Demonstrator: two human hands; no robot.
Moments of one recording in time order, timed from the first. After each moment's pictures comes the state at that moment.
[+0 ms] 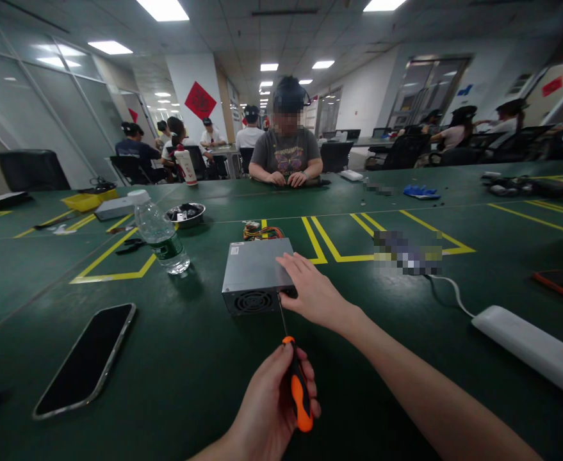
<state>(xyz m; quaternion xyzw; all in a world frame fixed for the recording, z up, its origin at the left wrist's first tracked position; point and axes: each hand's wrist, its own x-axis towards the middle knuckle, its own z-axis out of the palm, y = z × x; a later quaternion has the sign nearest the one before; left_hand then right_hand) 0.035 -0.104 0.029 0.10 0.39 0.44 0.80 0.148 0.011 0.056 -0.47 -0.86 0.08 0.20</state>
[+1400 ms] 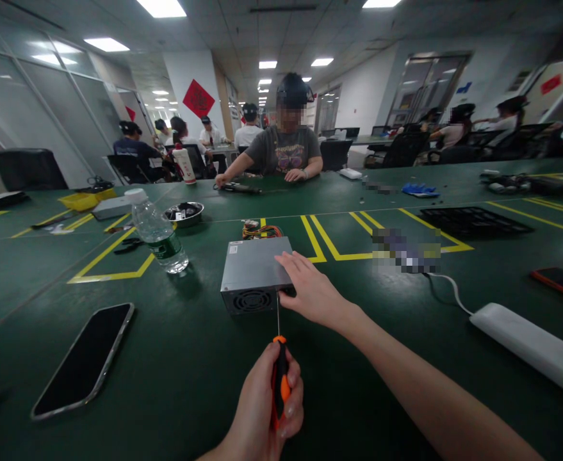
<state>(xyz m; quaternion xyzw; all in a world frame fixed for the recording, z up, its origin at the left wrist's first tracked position) 0.032 -0.107 0.032 0.08 0.38 0.45 0.80 0.147 0.011 0.056 -0.47 -0.86 0.07 0.20</state>
